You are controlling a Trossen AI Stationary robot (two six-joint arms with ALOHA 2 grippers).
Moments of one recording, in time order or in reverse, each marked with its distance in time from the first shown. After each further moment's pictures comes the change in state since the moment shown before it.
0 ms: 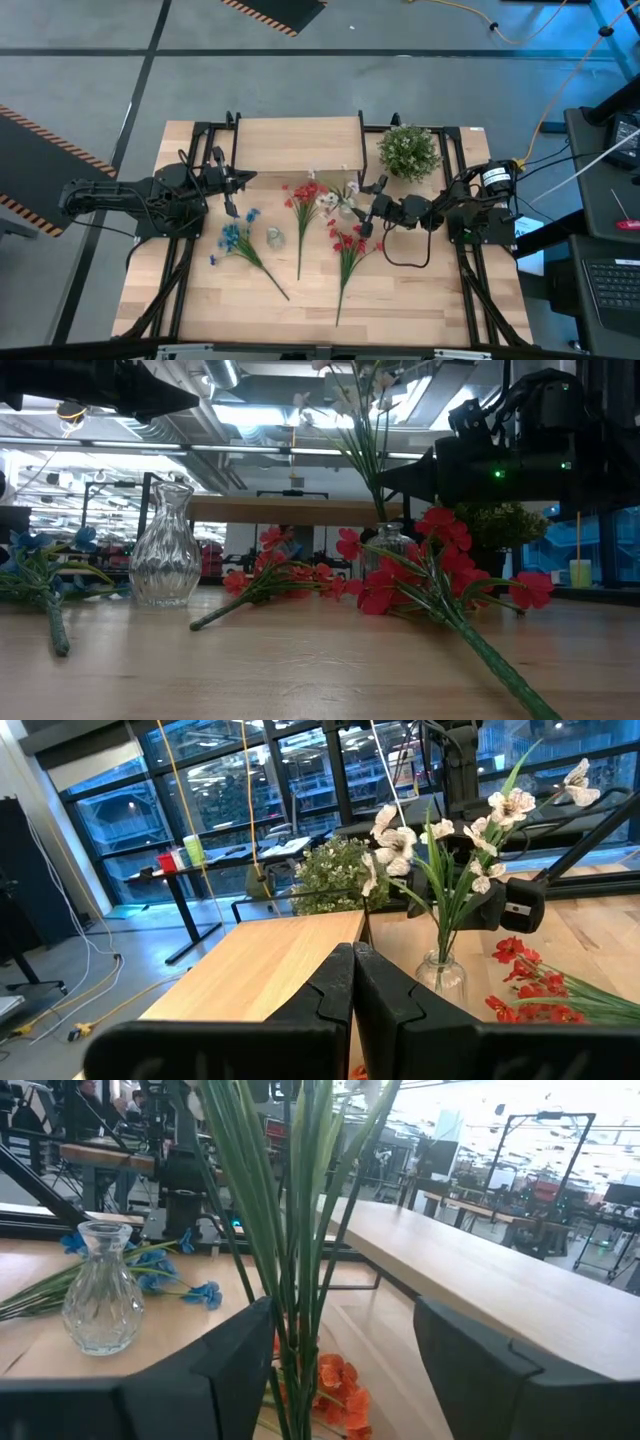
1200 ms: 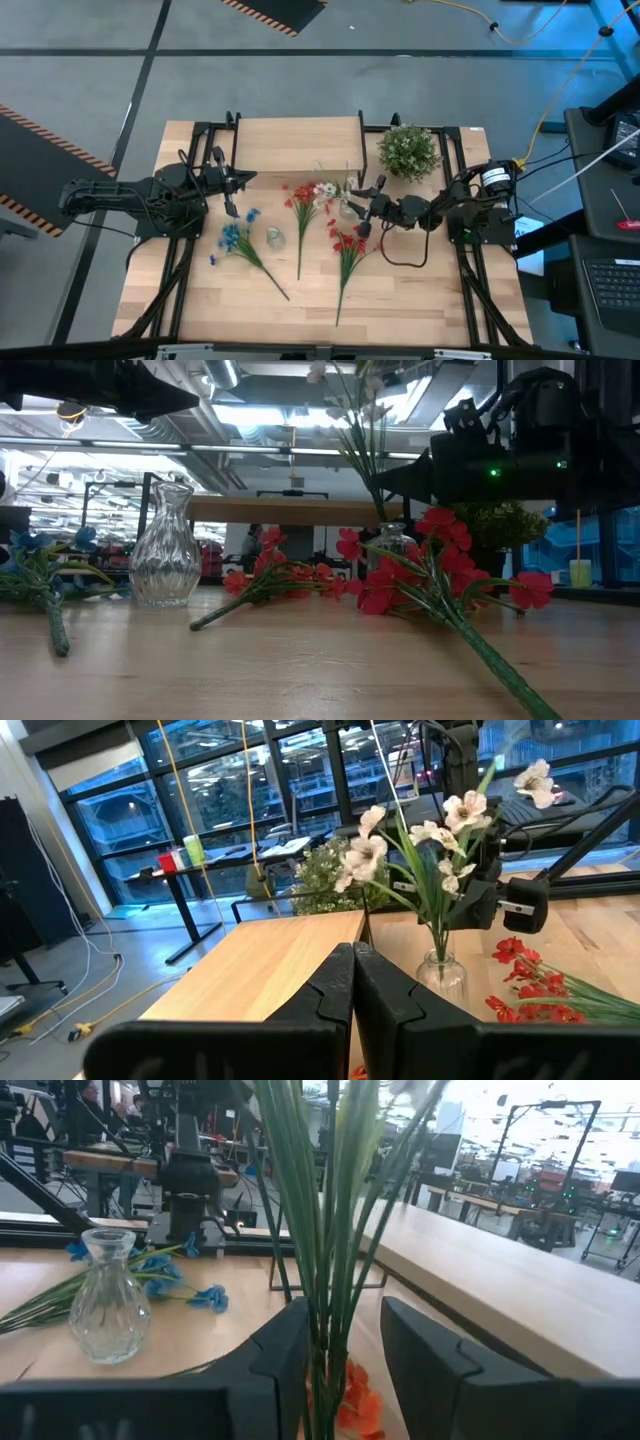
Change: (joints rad) left arm 0.000 0.000 0.000 0.000 0.000 0.000; right arm 0.000 0.002 0.019 -0.029 0.002 0.043
